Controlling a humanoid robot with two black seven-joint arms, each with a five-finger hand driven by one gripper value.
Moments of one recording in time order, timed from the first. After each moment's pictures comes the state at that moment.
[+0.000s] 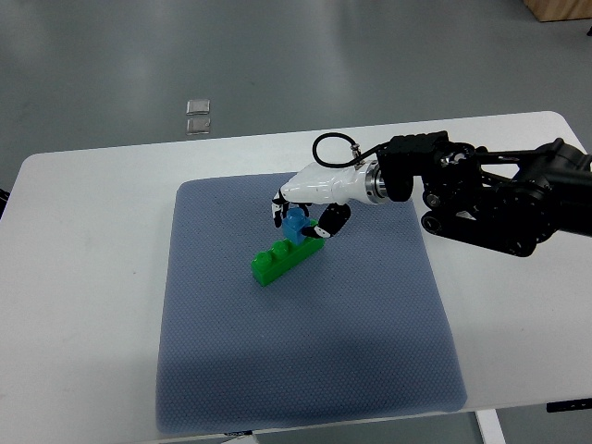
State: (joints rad) left arm 0.08 0.00 -0.09 -0.13 0.07 -0.04 -0.03; right arm 1.23 -0.29 -0.02 1.11 -1.52 0.12 0.18
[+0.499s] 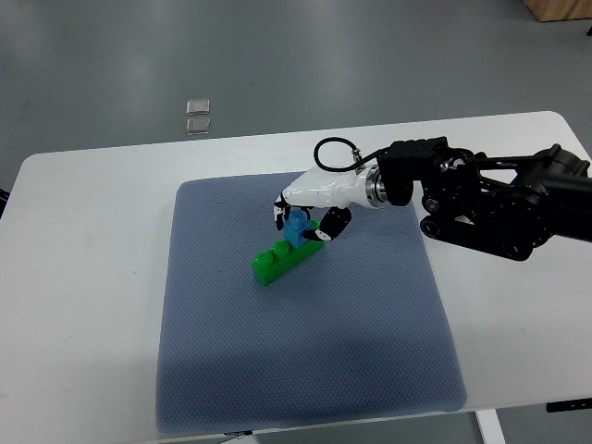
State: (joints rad) left arm 0.08 0.00 -0.09 -0.13 0.07 -0.04 -0.03; right arm 1.21 -0.28 -0.03 1.09 -1.52 0.11 0.18
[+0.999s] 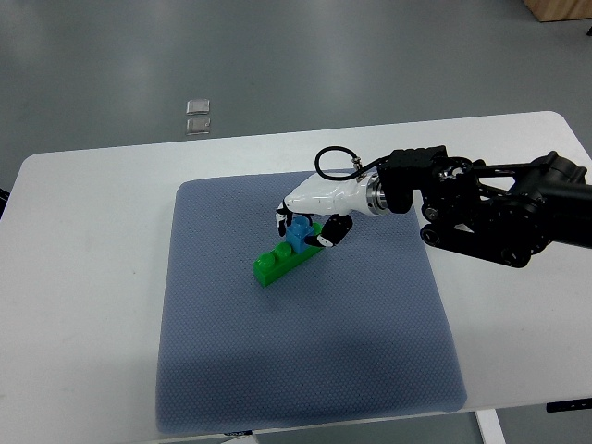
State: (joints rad) left arm 0.08 0.00 -0.09 -0.13 0.07 -0.04 -0.03; right arm 1.19 -0.27 -0.05 1.08 -1.54 0.09 0.18
